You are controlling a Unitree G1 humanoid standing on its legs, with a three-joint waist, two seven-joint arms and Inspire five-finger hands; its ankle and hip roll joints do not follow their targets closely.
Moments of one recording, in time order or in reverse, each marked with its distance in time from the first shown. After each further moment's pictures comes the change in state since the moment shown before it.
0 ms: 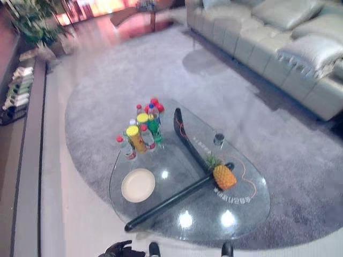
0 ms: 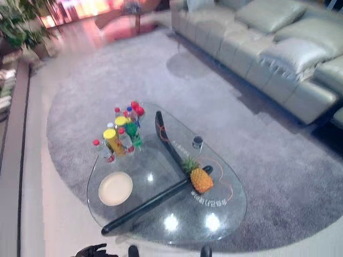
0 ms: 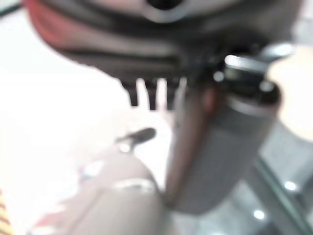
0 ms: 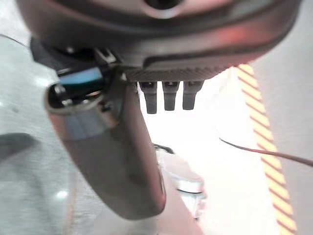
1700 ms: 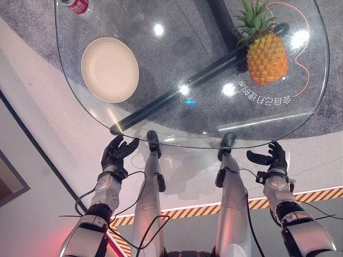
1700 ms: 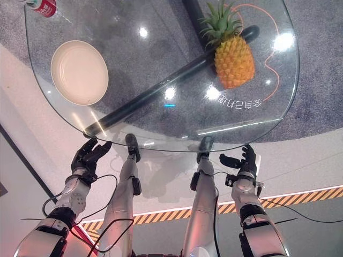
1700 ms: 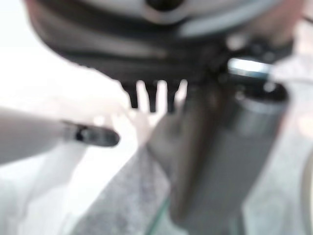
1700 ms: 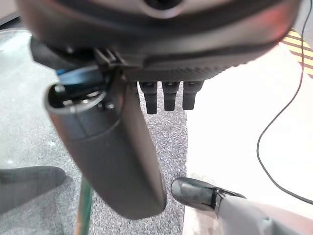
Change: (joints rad) left arm -0.353 0.064 0.051 -0.286 -0.624 -0.284 0.169; right arm -0.411 -0.098 0.012 -0.265 0.258 -0.316 -0.333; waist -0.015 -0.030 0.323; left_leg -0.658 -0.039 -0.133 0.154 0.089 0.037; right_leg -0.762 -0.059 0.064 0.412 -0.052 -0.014
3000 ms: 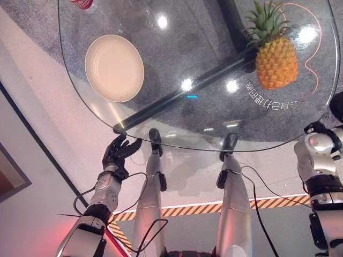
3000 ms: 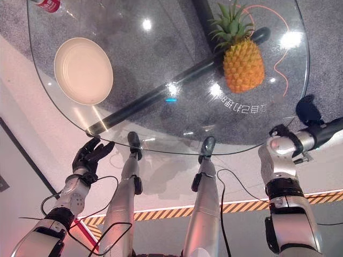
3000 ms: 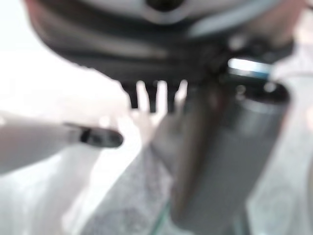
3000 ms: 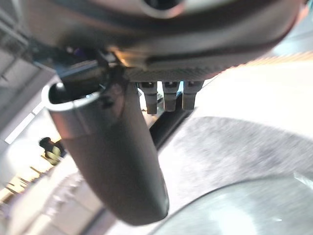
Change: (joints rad) left arm 0.019 0.028 -0.053 -0.051 0.003 0.007 -0.001; right arm -0.138 -0.233 -0.115 -0.520 0.084 -0.095 -0.772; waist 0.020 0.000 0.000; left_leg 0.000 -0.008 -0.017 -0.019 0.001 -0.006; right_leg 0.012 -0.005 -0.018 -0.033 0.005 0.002
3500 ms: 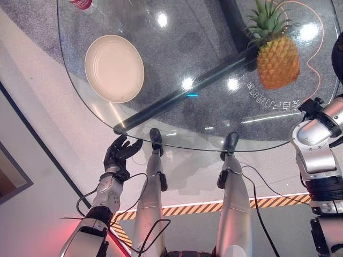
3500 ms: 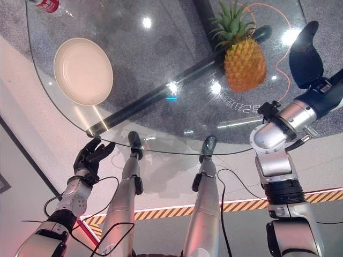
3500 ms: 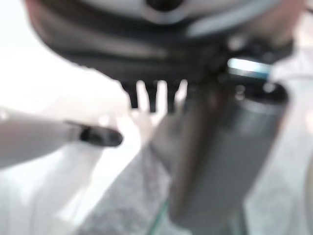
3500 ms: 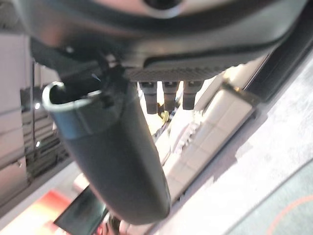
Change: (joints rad) left arm 0.026 -0.033 0.047 -0.025 0.028 -0.005 0.000; right arm 0.086 0.000 0.025 -0.482 -0.440 0.056 0.076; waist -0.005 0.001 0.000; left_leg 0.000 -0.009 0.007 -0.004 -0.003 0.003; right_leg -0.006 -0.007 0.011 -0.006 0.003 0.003
